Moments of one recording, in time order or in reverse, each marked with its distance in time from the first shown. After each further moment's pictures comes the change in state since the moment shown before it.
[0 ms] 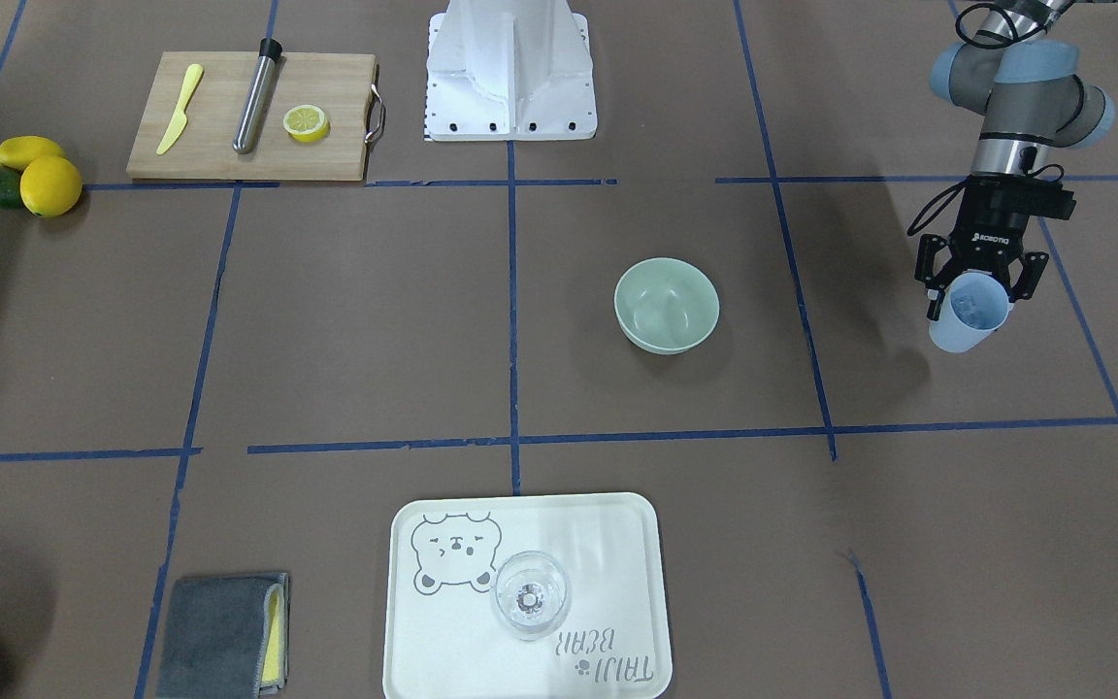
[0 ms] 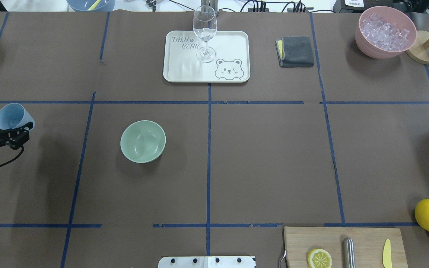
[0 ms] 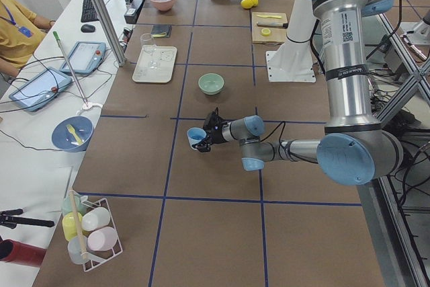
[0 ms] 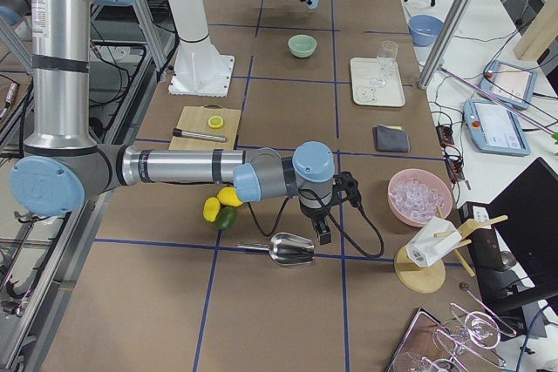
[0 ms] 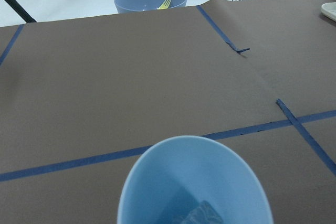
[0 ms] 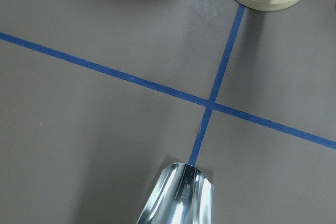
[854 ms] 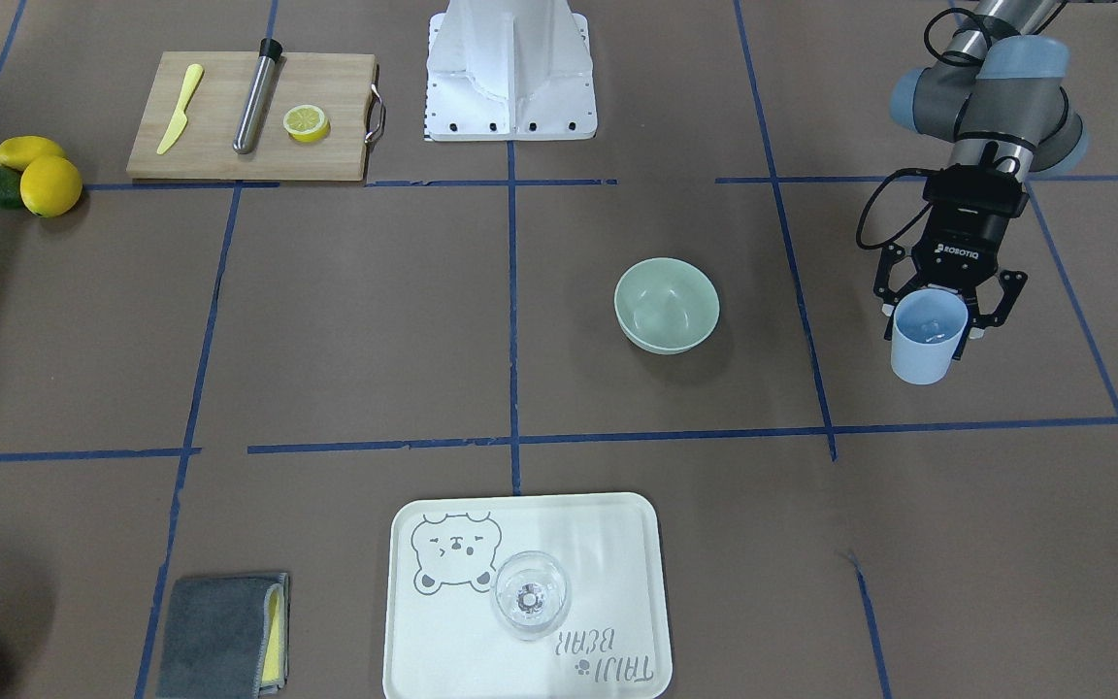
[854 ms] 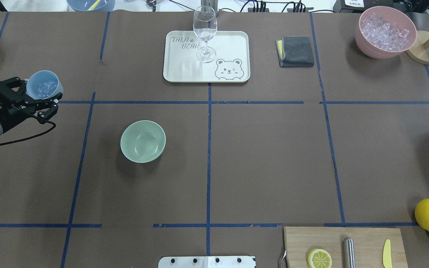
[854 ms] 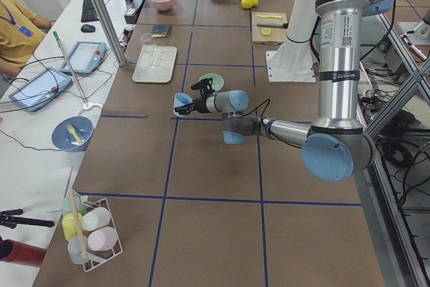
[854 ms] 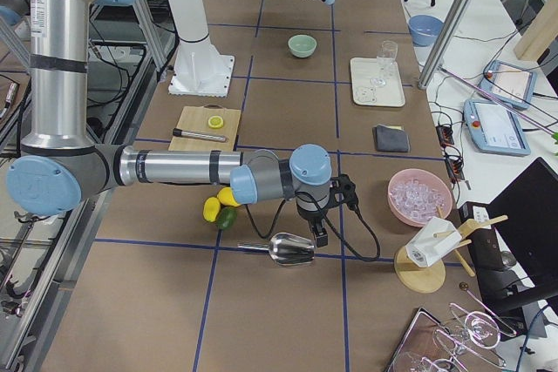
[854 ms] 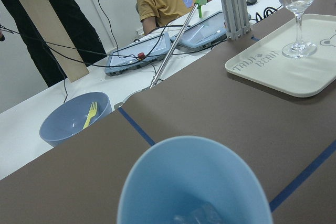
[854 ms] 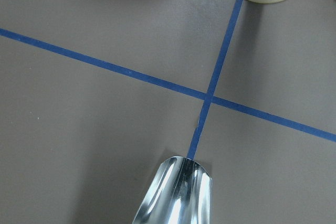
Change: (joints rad) left arm -0.070 -0.182 -0.064 0.080 -0.038 0.386; right arm 0.002 -0.010 0.001 0.000 0.000 0.001
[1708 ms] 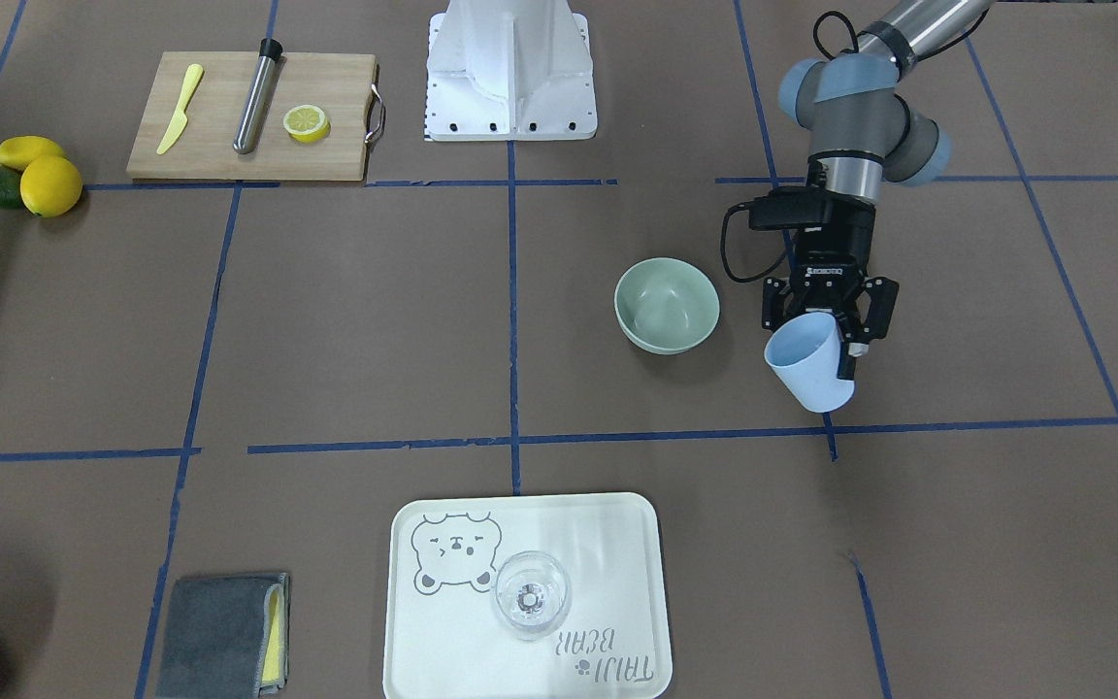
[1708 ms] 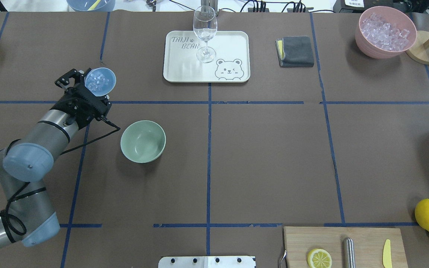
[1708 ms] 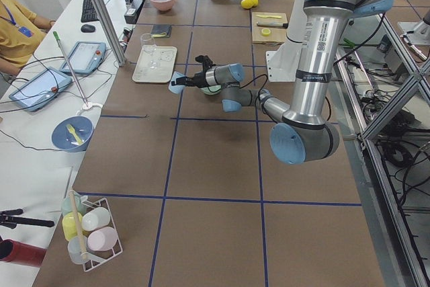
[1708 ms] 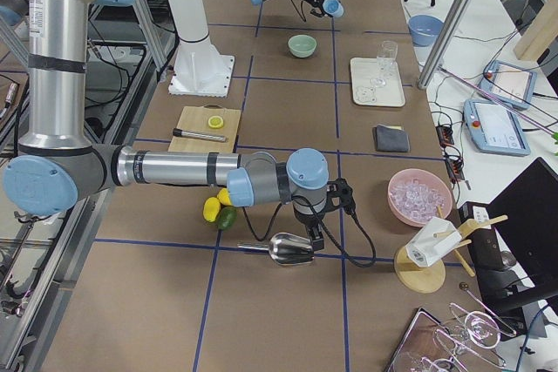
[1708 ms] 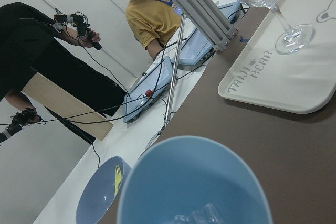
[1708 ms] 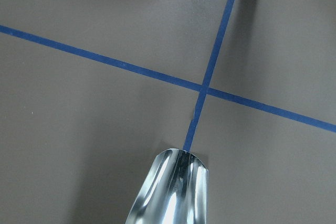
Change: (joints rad) left arm 0.209 -0.234 -0.024 0.337 0.385 0.302; right arm 0.006 -0.015 -0.003 -0.001 -0.001 0.001
